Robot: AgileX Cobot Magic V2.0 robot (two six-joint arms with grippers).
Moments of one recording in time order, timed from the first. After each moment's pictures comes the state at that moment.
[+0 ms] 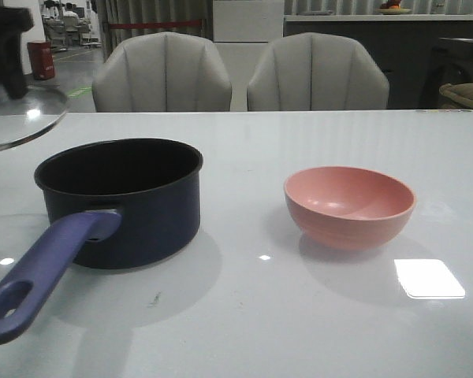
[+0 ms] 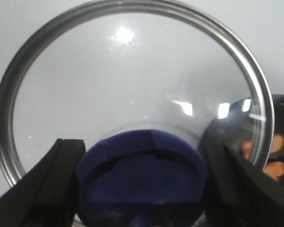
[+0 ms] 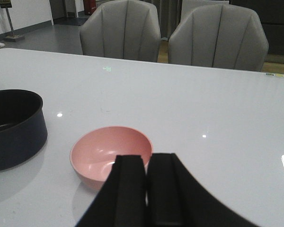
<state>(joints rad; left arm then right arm) -0.08 1.91 -1.80 -0.06 1.18 -0.04 0.28 0.24 -0.21 0.12 0.15 -0.06</state>
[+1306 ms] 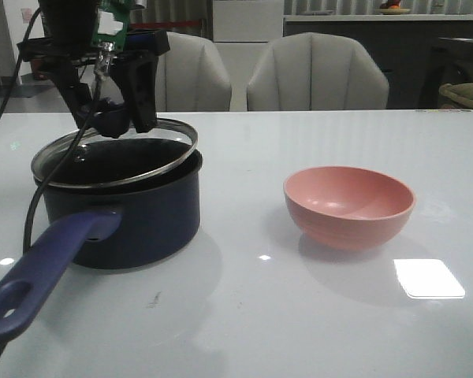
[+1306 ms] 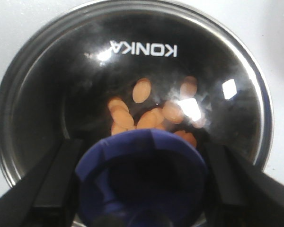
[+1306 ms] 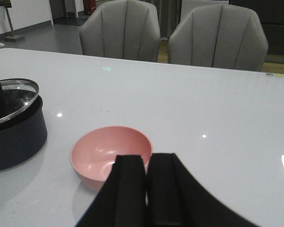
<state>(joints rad) -0.38 1.97 -1.81 -0.11 1.25 0.00 0.28 0.24 -0.21 0.12 0.15 -0.06</state>
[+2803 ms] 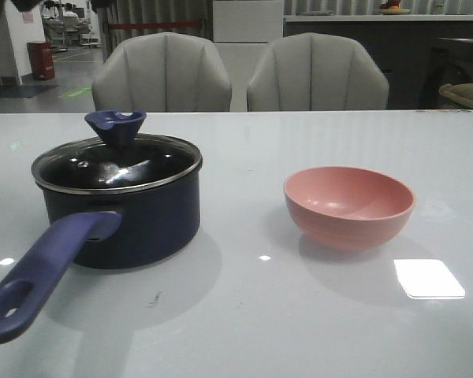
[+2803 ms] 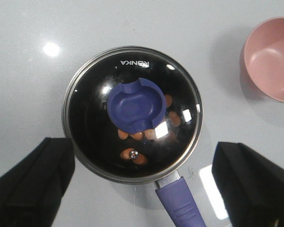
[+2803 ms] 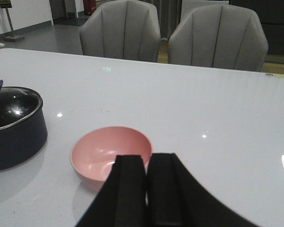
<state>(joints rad) -0.38 1.46 -1.49 -0.11 1.06 0.04 0.28 0.24 -0.21 0.12 0.15 -0.06</state>
